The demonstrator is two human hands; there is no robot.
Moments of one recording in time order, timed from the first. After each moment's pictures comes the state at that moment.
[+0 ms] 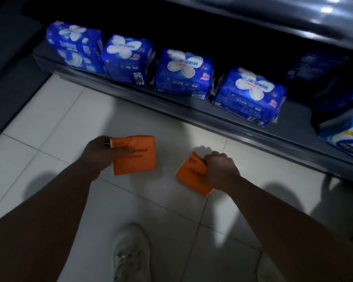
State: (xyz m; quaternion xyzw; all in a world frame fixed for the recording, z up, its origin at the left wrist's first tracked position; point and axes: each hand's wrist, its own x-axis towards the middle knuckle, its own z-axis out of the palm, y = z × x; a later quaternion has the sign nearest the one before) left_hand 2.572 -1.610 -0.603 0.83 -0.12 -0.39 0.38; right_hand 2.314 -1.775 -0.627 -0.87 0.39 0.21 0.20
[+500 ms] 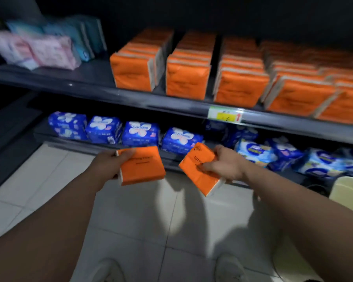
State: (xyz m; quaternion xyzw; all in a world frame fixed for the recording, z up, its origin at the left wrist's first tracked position) left_hand 2.457 -1.663 -0.429 0.78 -0.24 -0.38 0.44; right_hand 2.188 -1.810 -0.399 -0.76 0.51 0.01 0.39
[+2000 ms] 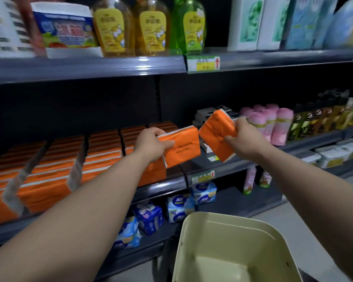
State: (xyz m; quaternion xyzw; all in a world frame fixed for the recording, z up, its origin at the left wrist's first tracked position) left_hand 2.001 -1.963 -0.211 0.60 -0.65 -0.23 0.41; right_hand 1.761 -1.913 -0.185 -0.63 0.71 -0.31 0.06
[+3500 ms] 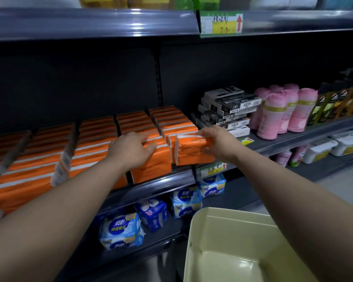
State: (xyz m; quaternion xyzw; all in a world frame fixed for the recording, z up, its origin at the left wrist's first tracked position) left_hand 2.061 -2.006 -0.263 0.66 -0.74 0.01 0.15; right_hand 1.807 -1.992 -0.261 -0.74 0.62 -0.24 0.13
